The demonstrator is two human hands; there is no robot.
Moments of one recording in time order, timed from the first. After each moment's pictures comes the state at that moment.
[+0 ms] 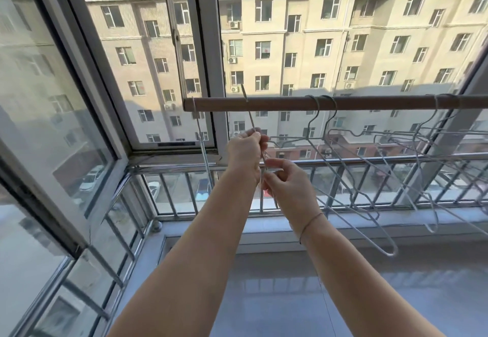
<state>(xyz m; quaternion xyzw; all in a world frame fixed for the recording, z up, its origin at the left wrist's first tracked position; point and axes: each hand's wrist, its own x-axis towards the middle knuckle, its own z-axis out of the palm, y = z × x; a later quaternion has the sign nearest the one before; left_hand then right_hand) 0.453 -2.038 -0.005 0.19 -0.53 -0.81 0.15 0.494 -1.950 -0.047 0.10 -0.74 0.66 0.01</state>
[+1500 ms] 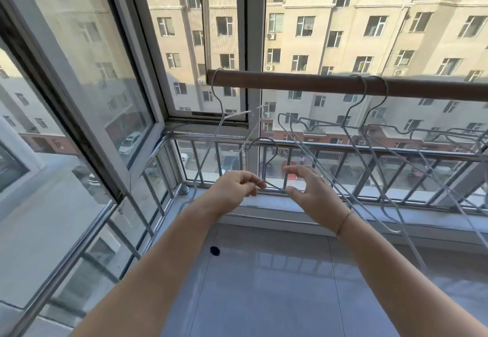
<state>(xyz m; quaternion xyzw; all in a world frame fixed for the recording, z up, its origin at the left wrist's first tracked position) 0.571 -2.107 -0.088 0.10 -0.84 -0.54 -0.02 0.502 -1.926 -0.102 0.29 -0.86 0.41 -0.05</state>
